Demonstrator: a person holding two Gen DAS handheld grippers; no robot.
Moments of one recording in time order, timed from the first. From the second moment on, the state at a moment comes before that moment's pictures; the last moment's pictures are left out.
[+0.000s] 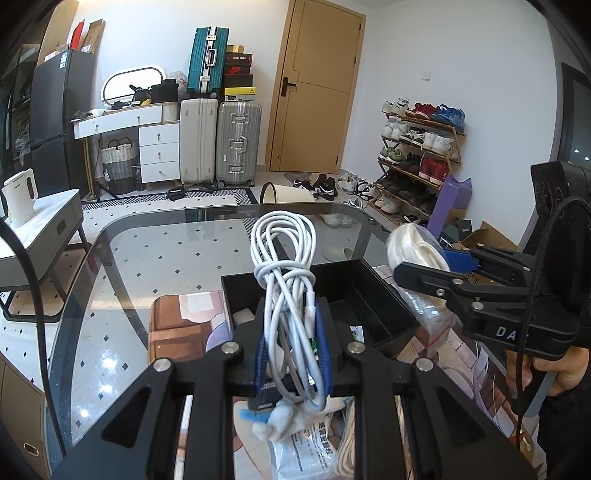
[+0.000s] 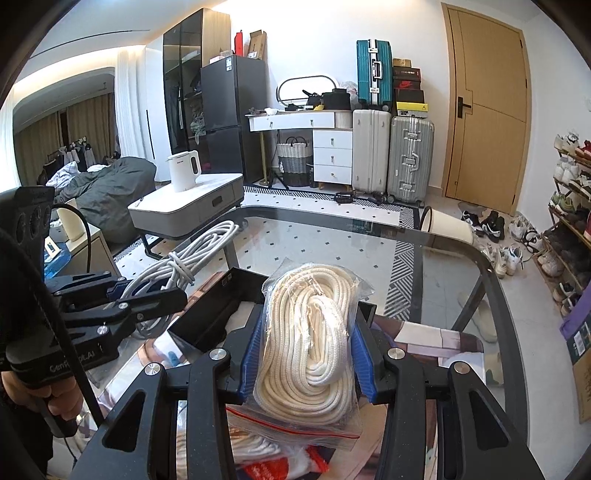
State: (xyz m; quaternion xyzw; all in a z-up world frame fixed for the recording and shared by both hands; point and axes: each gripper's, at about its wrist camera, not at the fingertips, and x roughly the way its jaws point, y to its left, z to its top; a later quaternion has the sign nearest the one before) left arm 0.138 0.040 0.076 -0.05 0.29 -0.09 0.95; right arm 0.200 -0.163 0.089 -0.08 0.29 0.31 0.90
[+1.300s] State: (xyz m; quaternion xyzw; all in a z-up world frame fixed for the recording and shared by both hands) left arm 0.195 0.010 0.043 0.03 0.35 -0.11 0.93; right arm 0.252 -0.123 0.029 -0.14 0.31 0.30 0.89
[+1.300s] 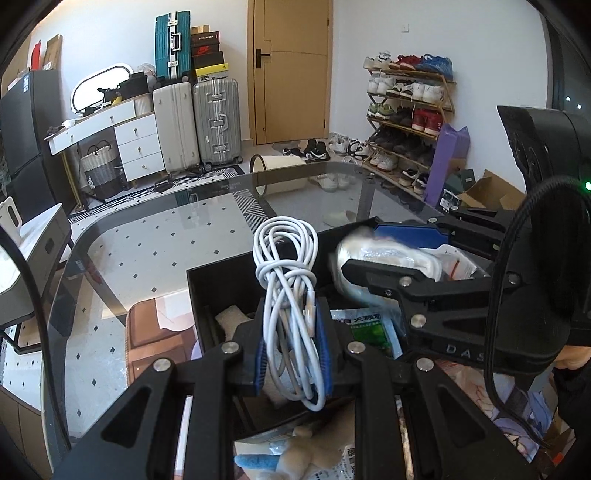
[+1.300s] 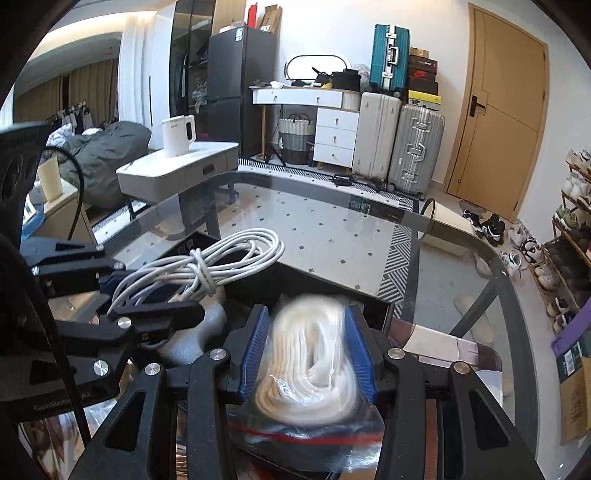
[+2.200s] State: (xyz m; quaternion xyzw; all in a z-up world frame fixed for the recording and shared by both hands) left arm 0.163 0.033 0.053 -0.01 0.33 -0.08 0.94; right arm 0.214 -0.164 0.048 -0.08 0.31 0.29 0.90
